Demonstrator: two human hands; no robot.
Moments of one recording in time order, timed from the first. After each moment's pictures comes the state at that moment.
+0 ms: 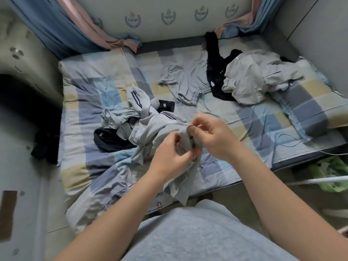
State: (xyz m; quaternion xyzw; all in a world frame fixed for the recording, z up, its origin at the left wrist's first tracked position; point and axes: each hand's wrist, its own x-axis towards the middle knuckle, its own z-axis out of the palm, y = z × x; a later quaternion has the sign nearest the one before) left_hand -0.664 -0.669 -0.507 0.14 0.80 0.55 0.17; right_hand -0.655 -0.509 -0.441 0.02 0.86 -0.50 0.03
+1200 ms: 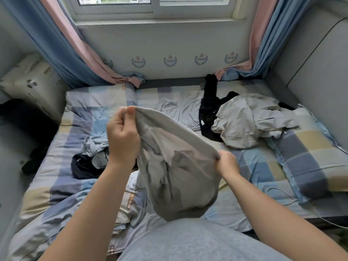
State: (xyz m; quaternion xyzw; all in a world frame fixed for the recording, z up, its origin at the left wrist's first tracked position) left_hand -0.746 -0.457 -0.401 -0.02 0.73 0.65 -0.20; right_hand -0.724 -0.182 -0.545 0.25 0.92 -0.29 0.08
